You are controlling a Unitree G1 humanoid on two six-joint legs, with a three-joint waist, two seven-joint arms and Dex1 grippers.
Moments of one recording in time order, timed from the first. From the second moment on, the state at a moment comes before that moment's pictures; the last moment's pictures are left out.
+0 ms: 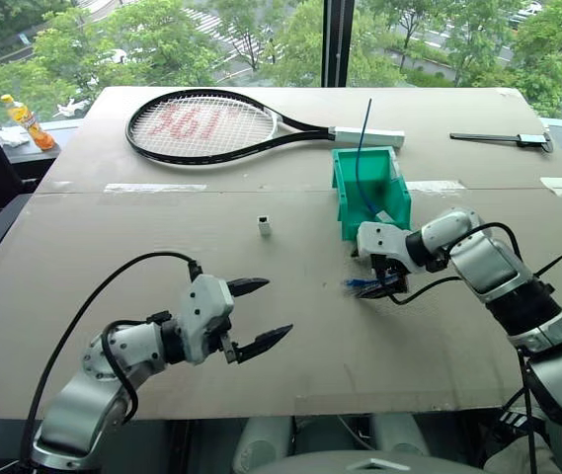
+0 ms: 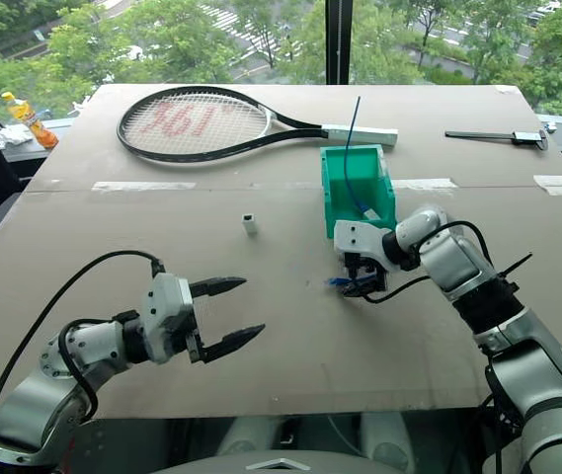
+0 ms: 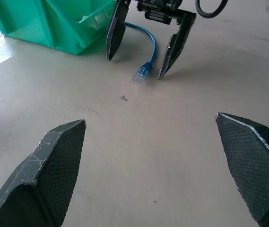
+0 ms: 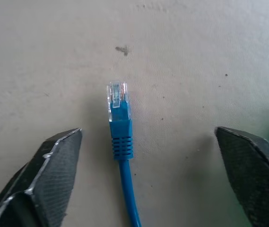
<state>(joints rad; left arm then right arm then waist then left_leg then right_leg) 0.13 0.72 0.02 -0.52 -0.42 0.31 -0.89 -0.65 -0.58 0.40 0.06 0.00 0.43 1.30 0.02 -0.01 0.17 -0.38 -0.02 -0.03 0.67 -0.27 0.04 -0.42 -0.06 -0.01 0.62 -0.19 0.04</state>
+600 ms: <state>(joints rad) -0.42 0.55 -0.32 -0.01 -0.24 0.24 -1.07 0.26 -0.58 -0.29 -0.47 0.38 0.16 1.04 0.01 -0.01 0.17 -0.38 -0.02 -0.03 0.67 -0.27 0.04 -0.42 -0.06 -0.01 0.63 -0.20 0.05</state>
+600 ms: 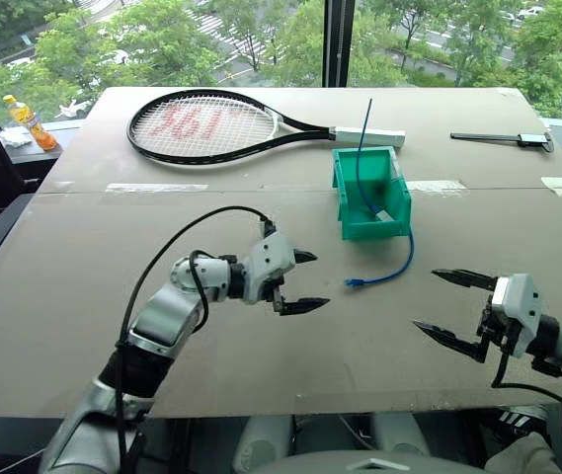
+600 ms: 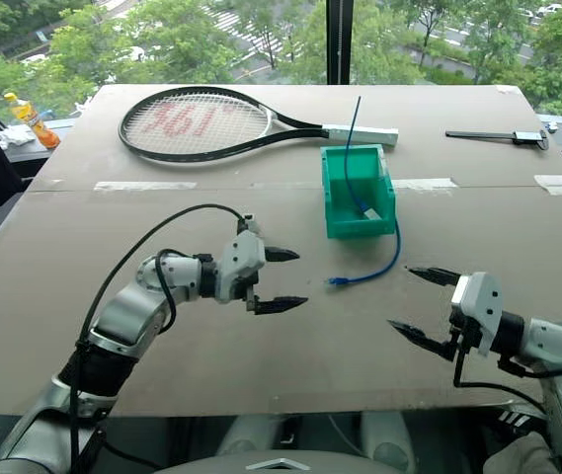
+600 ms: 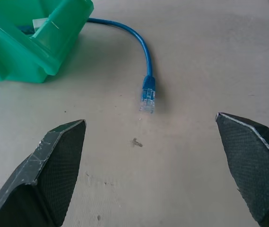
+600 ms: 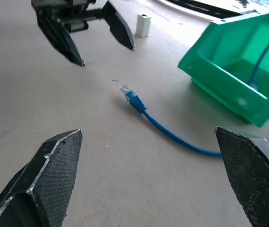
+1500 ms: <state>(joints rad) -0.54 0.36 -0.33 0.20 -0.19 -0.07 -1.21 0.46 -0.43 -0.25 -0.84 0.66 0.59 0.50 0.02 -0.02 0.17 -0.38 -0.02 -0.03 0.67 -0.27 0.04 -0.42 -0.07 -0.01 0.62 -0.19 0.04</state>
